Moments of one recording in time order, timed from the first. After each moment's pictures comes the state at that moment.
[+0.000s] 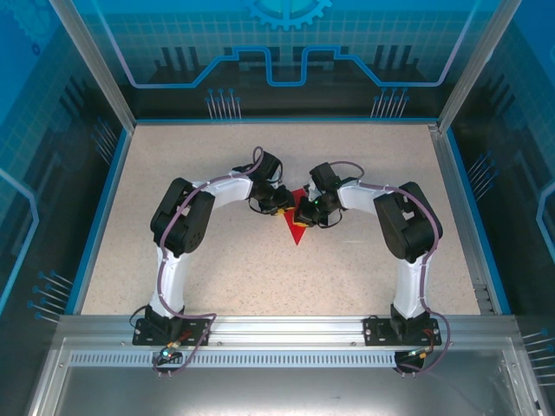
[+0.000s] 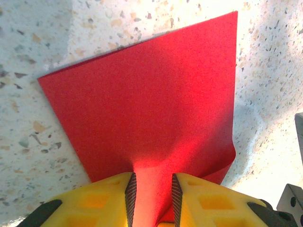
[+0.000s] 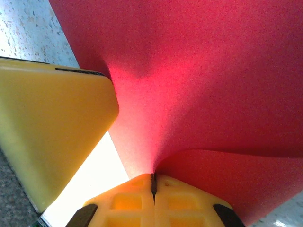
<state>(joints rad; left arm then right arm) -0.47 2.13 1.46 -0.45 0.43 -0.79 0.46 2.00 1.21 -0.42 -0.53 0.66</state>
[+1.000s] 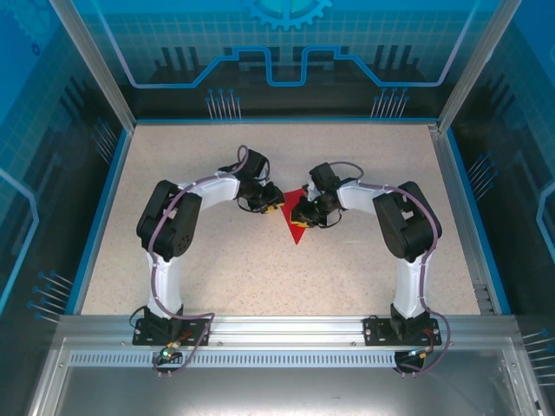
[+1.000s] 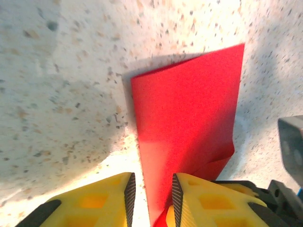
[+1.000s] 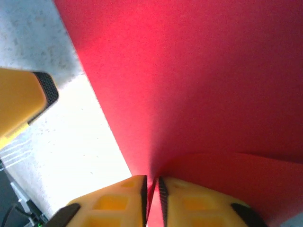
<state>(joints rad) -0.41 2.03 1.35 -0.42 0.43 -0.84 0.46 2.01 1.20 -0.39 -0.55 0.66</state>
